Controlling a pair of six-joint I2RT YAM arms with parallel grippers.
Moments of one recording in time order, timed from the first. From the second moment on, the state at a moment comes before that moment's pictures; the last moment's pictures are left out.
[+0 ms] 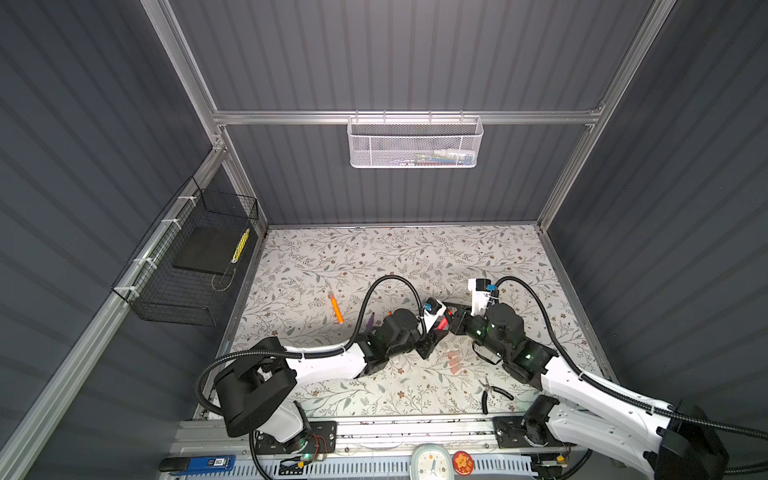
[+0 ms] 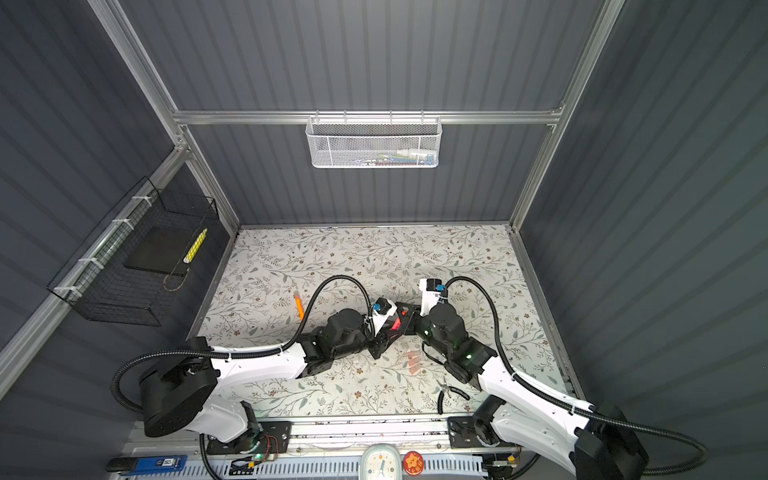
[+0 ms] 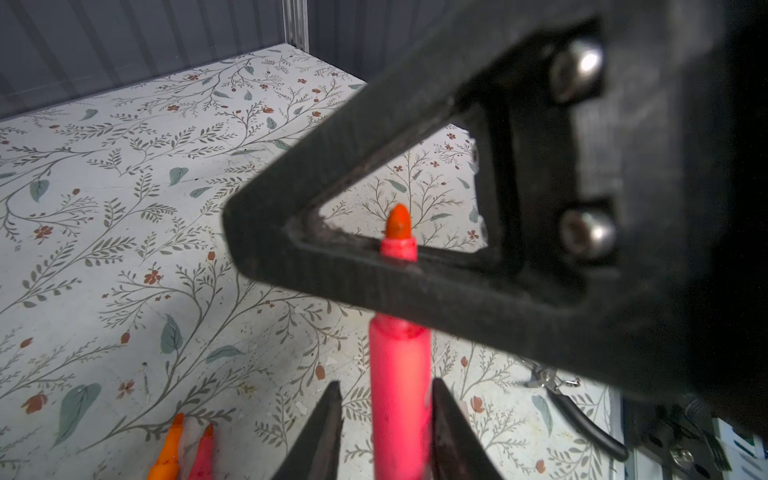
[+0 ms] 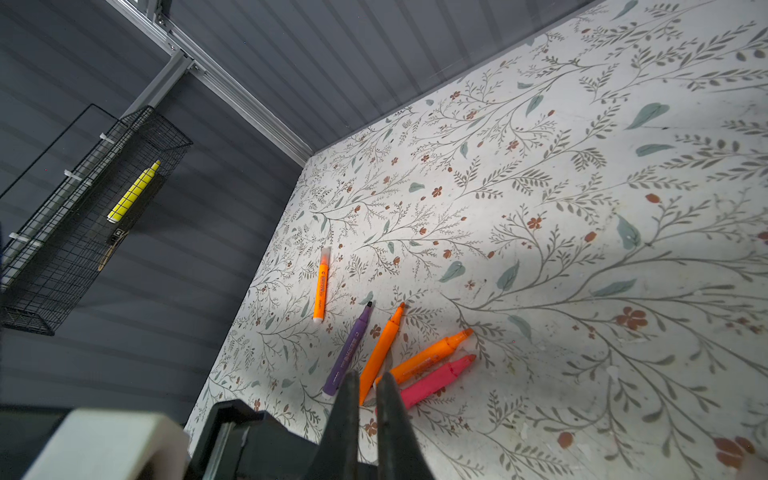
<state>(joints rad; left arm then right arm) -1.05 1.52 0.74 0.38 0.08 -0.14 0.72 0.94 0.47 0.20 0.03 0.74</state>
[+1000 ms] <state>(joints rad) -0.87 1.47 0.64 0.39 -0.18 -0.35 0.72 0.87 0.49 -0.01 0.23 0.73</state>
